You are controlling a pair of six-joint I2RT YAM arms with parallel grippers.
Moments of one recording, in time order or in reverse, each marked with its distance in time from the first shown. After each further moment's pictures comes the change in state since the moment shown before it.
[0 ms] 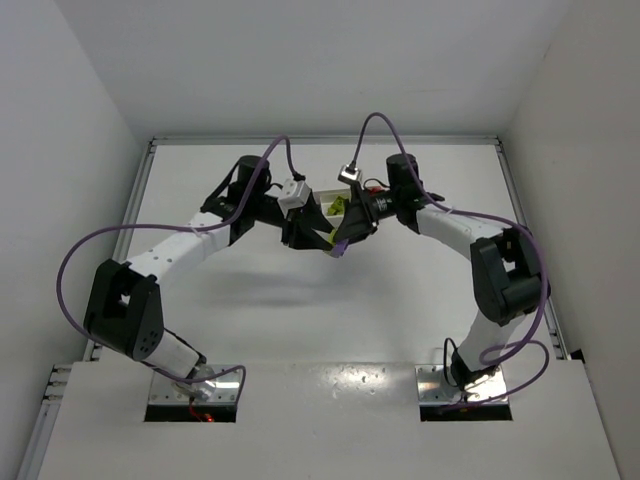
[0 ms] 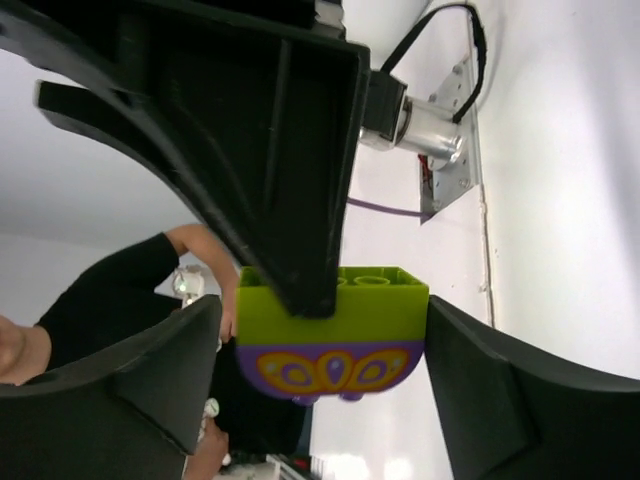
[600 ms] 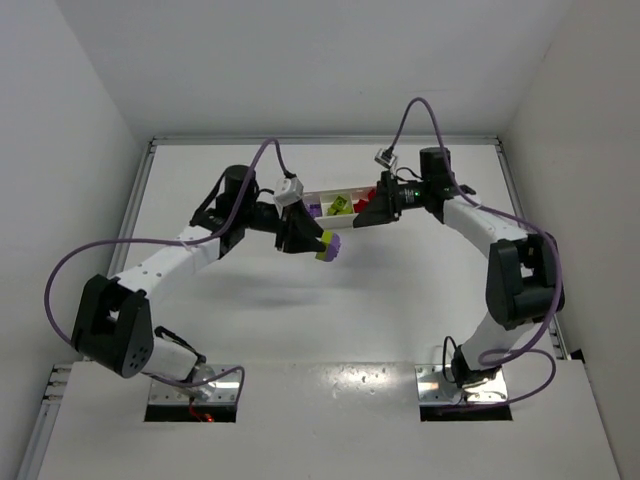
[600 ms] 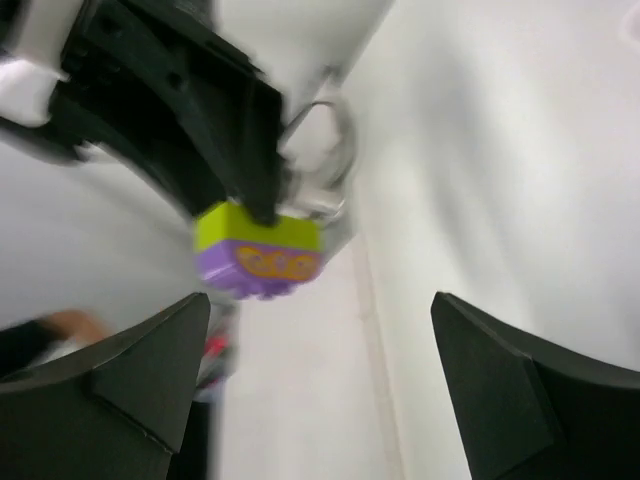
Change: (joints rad) left arm 0.029 -0.093 -0.117 0.073 -0.121 -0.242; right arm -0.174 -0.055 0.006 -0.118 0.087 -0.197
